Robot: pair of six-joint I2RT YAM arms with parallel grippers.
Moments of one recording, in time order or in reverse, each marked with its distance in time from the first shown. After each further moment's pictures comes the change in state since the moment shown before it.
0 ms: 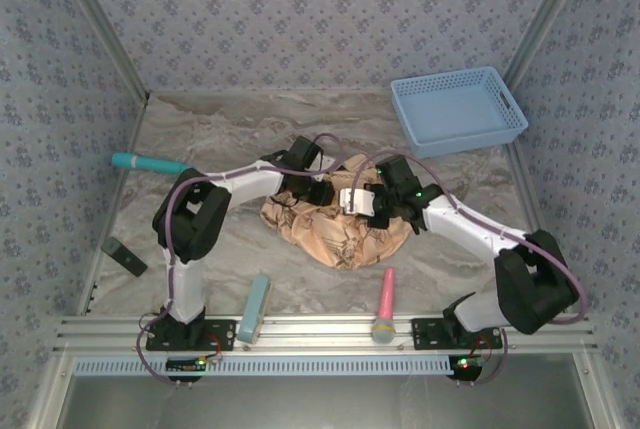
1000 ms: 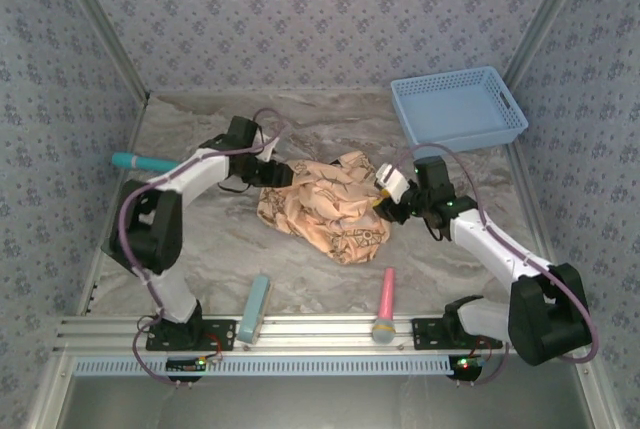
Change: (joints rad) left arm 0.291 -0.257 -0.104 -0.164 0.145 0.035; right arm -0.212 -0.149 -0.118 0.077 -0.003 0.560
